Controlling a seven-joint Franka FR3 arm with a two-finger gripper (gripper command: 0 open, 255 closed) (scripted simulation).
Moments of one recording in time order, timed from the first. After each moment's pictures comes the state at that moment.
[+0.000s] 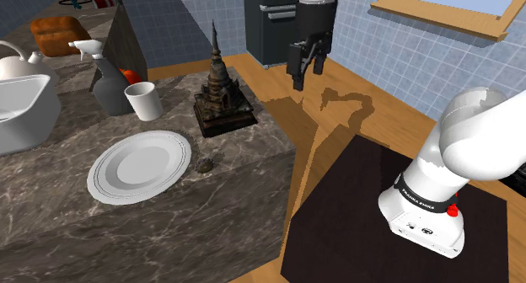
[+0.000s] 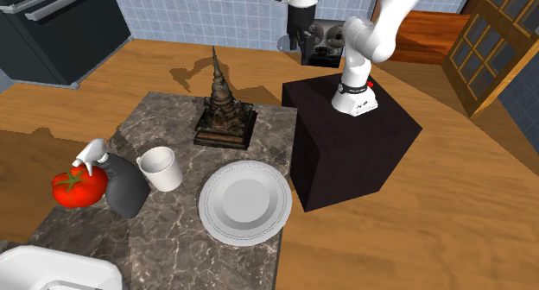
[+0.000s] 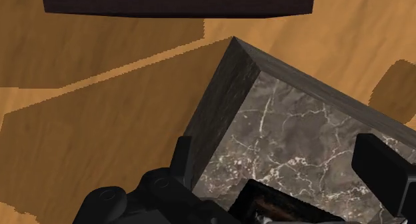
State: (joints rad) arm 0.05 -0.63 0.23 -2.38 0.12 1.71 0.18
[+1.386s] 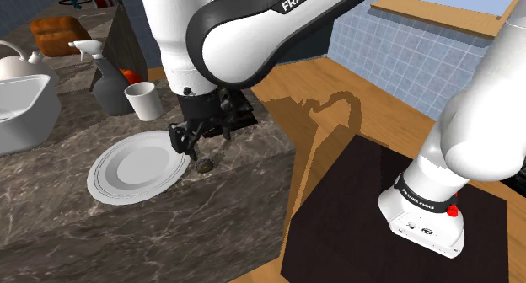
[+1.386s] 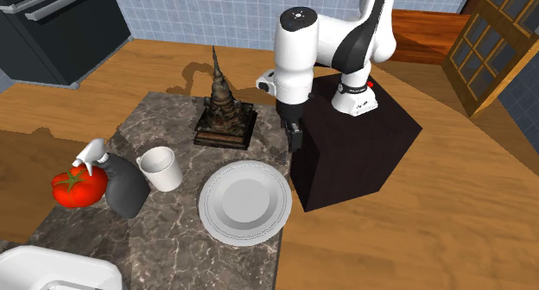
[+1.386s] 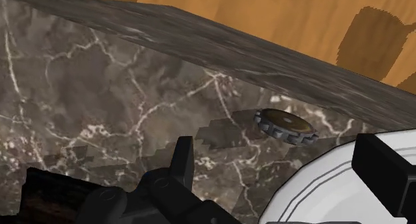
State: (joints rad) arm 0.10 0.07 0.58 -2.04 -0.04 2.10 0.79
